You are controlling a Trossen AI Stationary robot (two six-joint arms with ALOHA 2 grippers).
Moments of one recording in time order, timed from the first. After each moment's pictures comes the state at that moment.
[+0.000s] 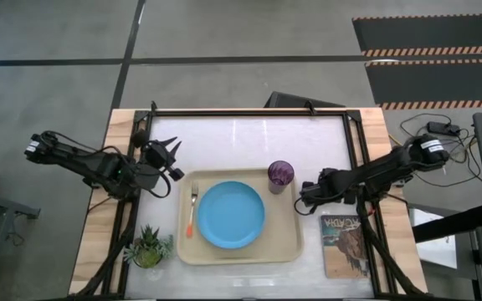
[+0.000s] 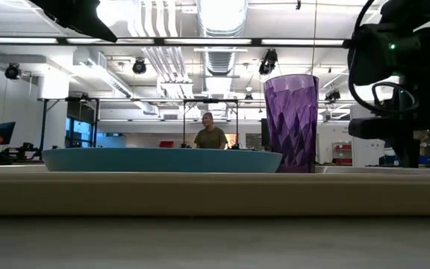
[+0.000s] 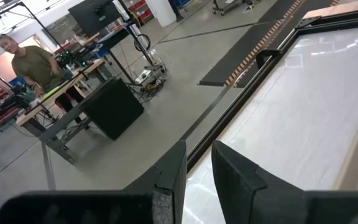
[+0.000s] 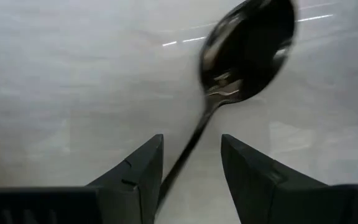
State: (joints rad) left arm -0.31 0.82 0.78 -0.59 -1.19 -0.15; right arm 0.20 1.43 0.64 -0.90 0.13 1.94
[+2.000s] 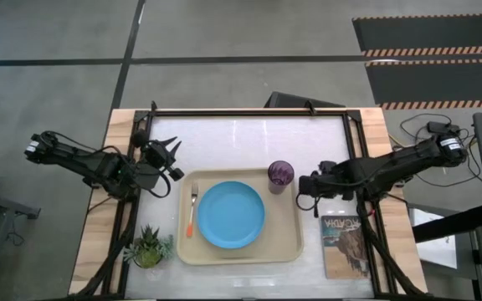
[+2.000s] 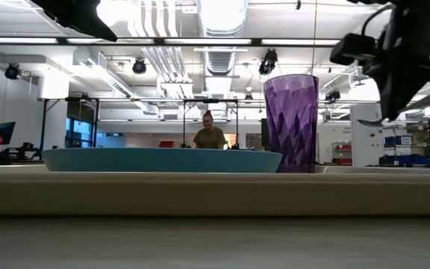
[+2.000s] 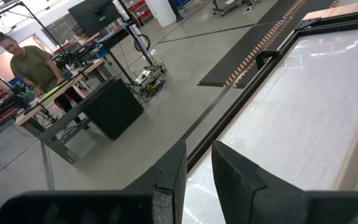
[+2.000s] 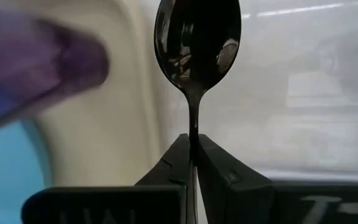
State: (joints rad) left arm -0.31 0.82 0.78 -0.58 -1.19 -0.15; right arm 0.21 1.19 0.84 -0.99 0.10 1.83
